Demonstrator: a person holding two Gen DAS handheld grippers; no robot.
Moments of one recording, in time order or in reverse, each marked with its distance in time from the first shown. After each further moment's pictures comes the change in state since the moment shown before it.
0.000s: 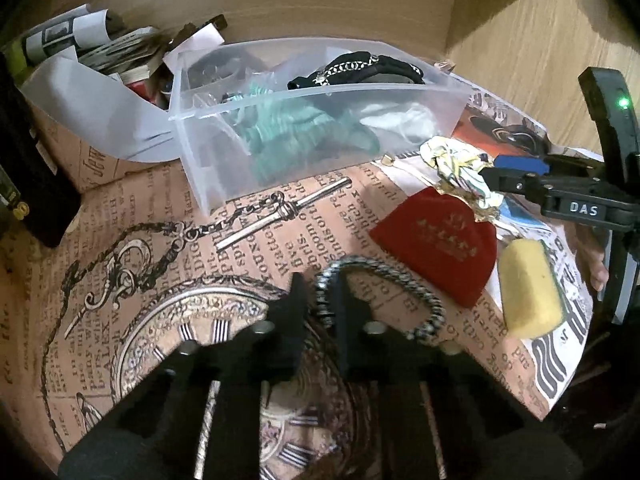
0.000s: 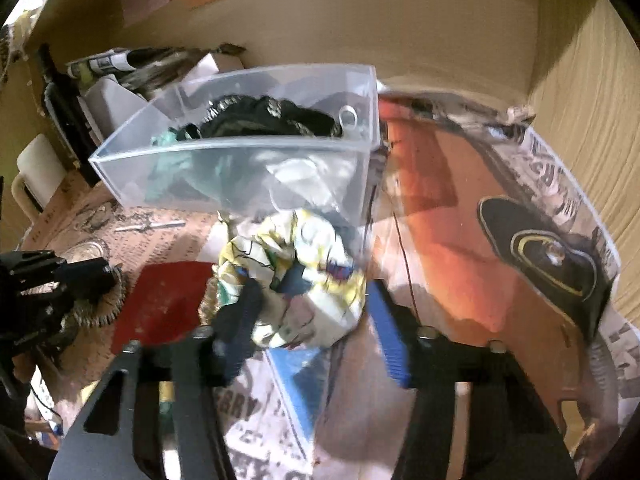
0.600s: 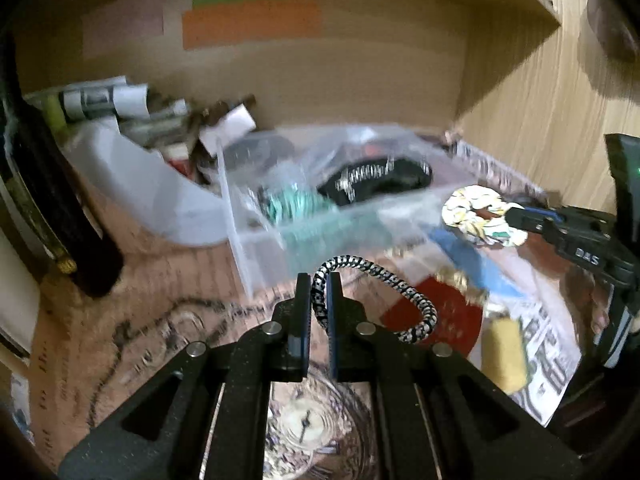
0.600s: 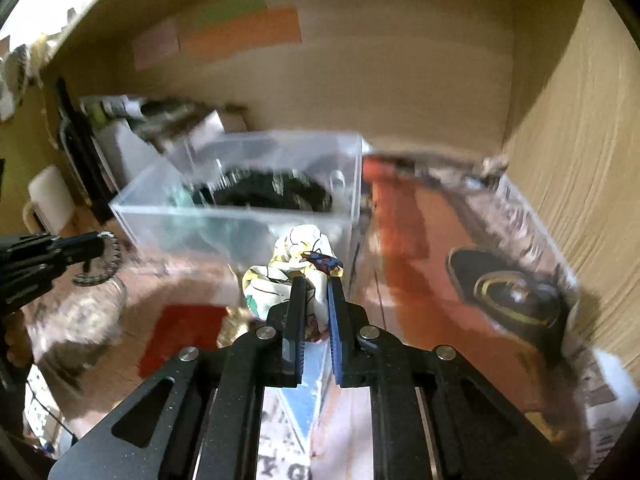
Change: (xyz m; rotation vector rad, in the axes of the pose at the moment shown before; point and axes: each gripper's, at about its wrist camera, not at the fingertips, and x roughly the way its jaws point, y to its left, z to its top) left arm -0.052 0.016 0.033 -0.032 -0.216 0.049; right arm -0.054 0.006 0.009 -0.013 -0.217 -0.039
